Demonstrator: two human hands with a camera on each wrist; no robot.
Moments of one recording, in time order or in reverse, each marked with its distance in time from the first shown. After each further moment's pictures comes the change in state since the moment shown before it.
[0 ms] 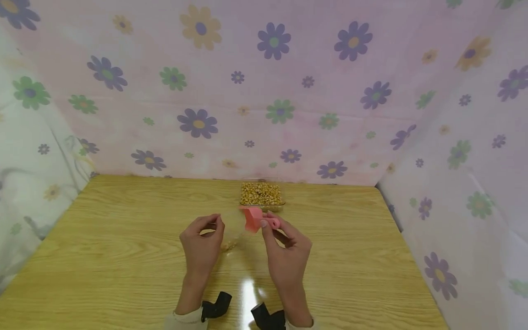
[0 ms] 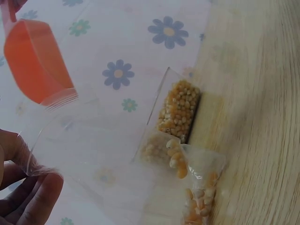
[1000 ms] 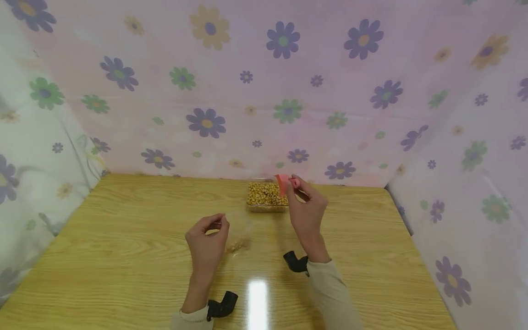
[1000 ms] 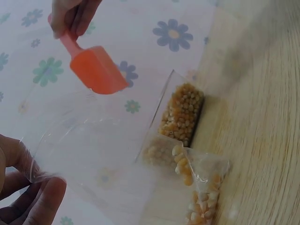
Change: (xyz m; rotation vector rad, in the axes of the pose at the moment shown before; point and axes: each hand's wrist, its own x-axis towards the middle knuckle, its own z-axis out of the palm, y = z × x) left_hand 0.000 0.003 -0.004 0.007 0.015 -0.136; right_hand 0.079 0.067 -0.009 -0.225 -0.006 -0.154
